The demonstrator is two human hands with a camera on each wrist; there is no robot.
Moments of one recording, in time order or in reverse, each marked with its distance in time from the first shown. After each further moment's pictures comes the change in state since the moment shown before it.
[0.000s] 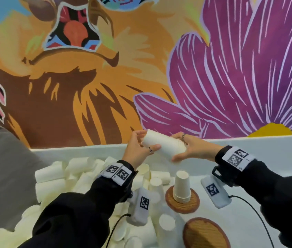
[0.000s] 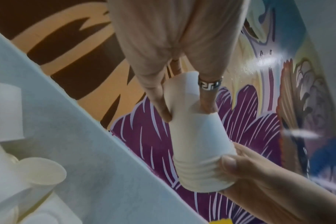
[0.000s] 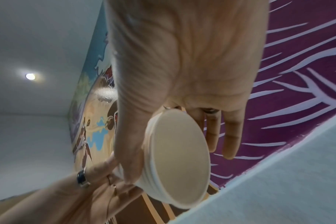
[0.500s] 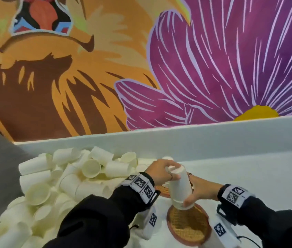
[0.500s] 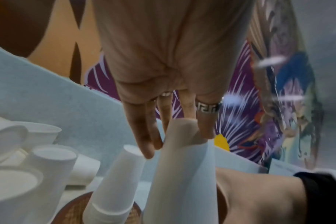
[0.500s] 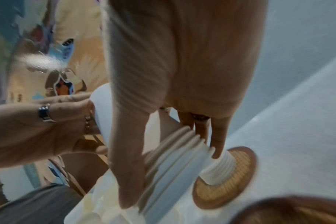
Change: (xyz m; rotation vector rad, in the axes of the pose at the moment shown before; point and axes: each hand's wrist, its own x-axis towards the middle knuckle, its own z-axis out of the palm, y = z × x) left_hand -0.035 -0.066 0.098 0.682 -0.514 -0.134; right_hand -0.070 0.135 0.058 0.150 -0.242 0.150
